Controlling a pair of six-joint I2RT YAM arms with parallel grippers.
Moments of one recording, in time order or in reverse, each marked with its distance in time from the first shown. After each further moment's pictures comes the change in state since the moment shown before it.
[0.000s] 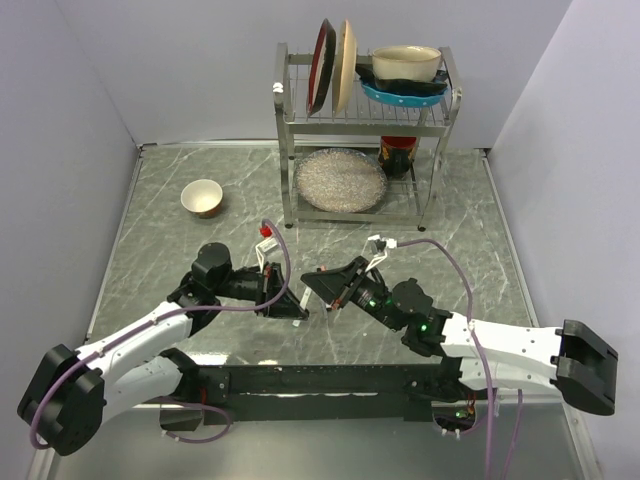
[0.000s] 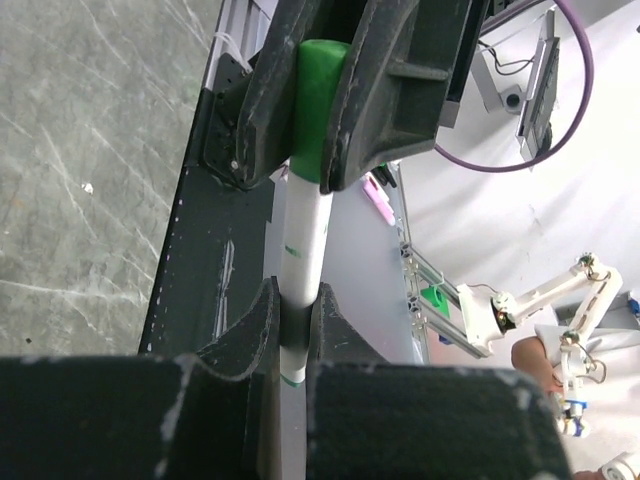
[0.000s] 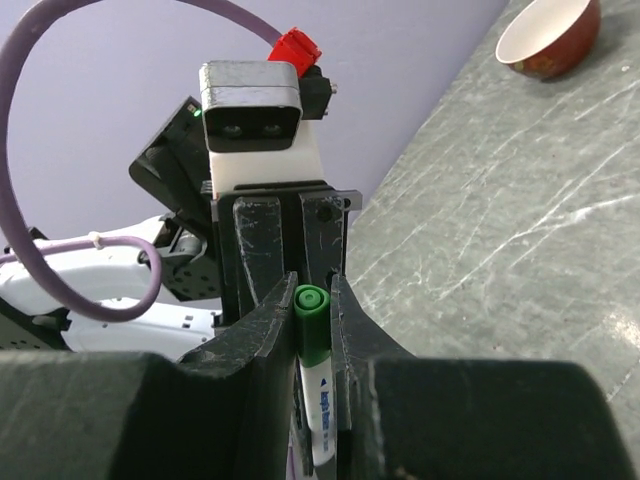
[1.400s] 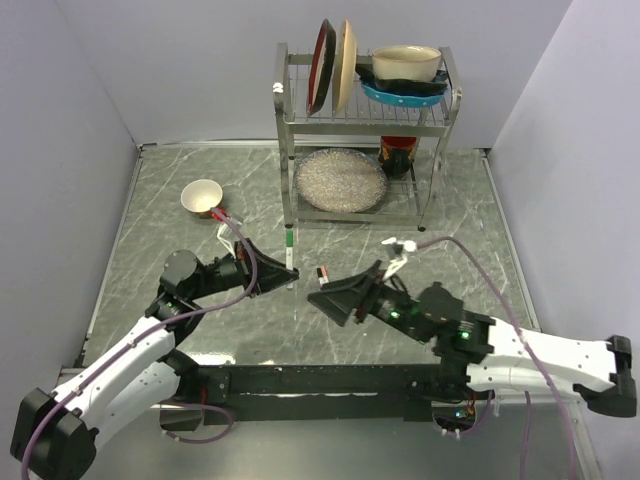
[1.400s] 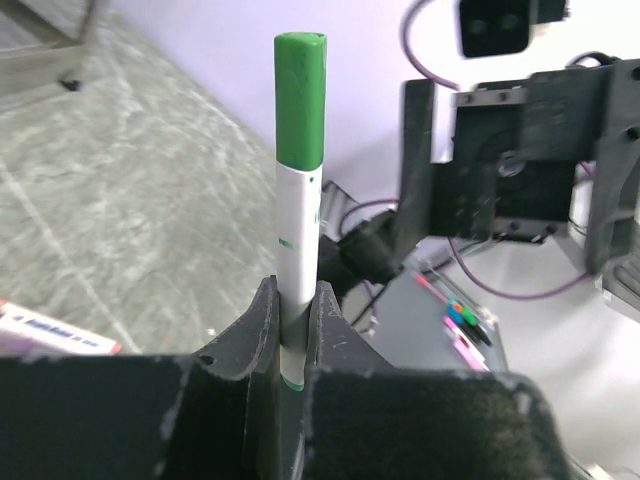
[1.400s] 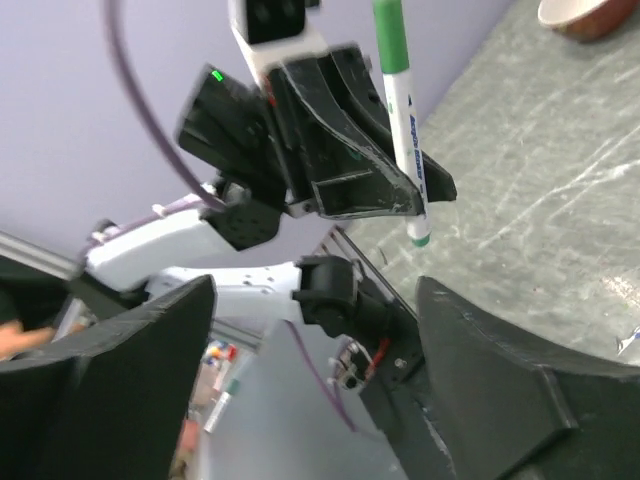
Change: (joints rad) left arm 0.074 -0.215 -0.010 0.057 -0.319 0.004; right arm 0.142 -0.278 0.196 -0.516 0.101 -0.029
